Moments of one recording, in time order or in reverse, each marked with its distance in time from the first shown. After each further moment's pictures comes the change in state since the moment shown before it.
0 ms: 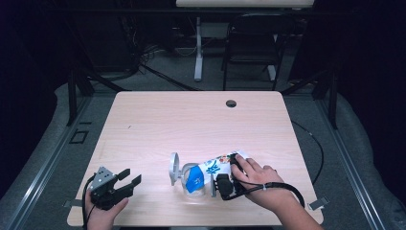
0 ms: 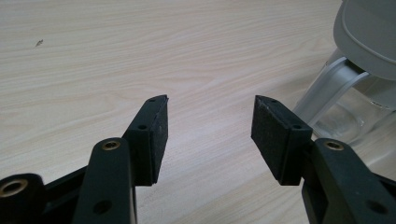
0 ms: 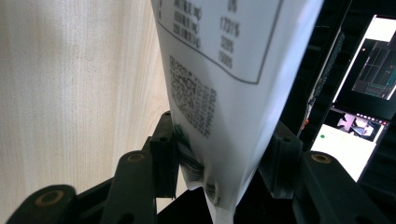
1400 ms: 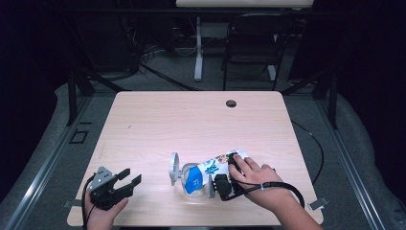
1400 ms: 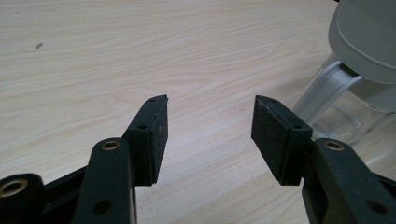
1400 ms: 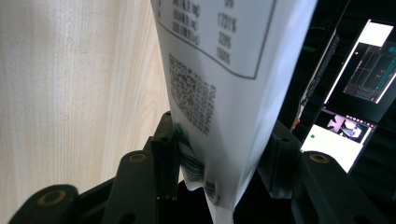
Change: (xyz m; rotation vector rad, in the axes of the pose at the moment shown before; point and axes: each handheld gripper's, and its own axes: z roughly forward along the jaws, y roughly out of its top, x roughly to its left) left arm -0.001 0.002 -0.002 0.001 -0.007 -0.001; right arm -0.004 0.005 -0.005 0.031 -0.019 -0.051
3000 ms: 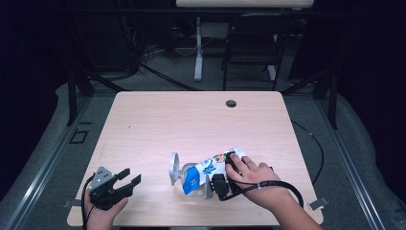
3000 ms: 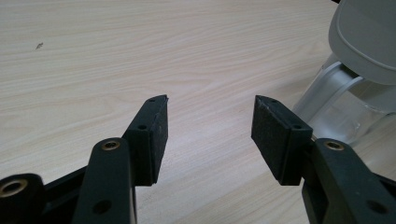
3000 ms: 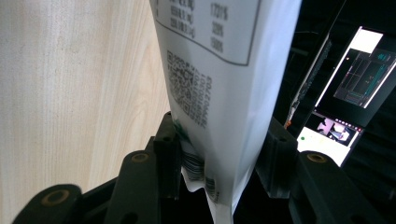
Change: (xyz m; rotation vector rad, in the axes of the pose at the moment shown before) left arm 0.001 0.000 0.000 -0.005 -0.002 -0.001; right arm -0.005 0.006 -0.004 0.012 -0.023 -0.049
